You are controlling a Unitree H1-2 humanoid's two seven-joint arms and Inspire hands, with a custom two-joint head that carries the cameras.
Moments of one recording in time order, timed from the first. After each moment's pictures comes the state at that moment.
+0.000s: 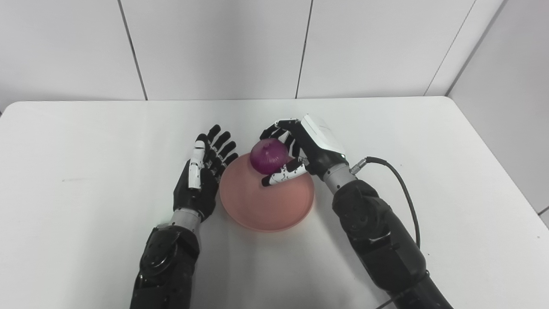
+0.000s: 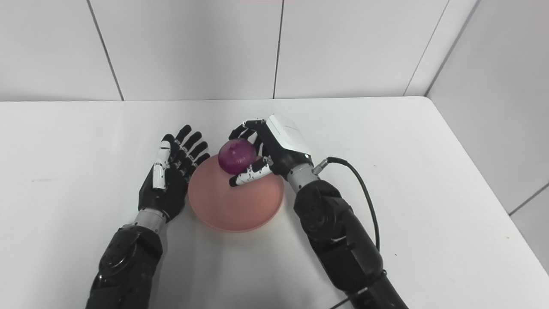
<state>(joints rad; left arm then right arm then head) -0.29 -0.18 -0.01 0.13 -0.30 0.21 -0.11 -0.42 -0.24 0.34 -0.12 -0.66 0.27 0.15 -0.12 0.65</state>
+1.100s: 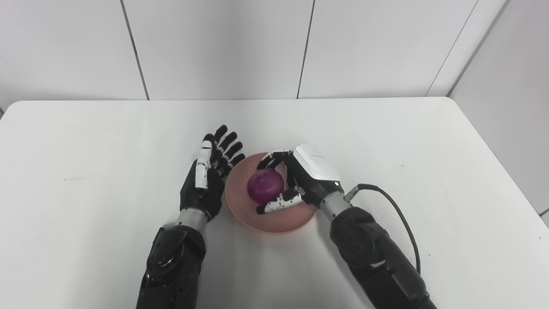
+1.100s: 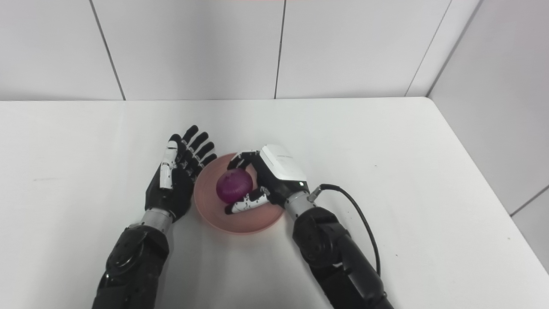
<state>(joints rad) -0.29 -0.18 -0.02 0.13 -0.29 0.20 -0.09 -0.33 -0.25 0.38 -0.08 -0.72 0.20 0.14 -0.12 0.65</state>
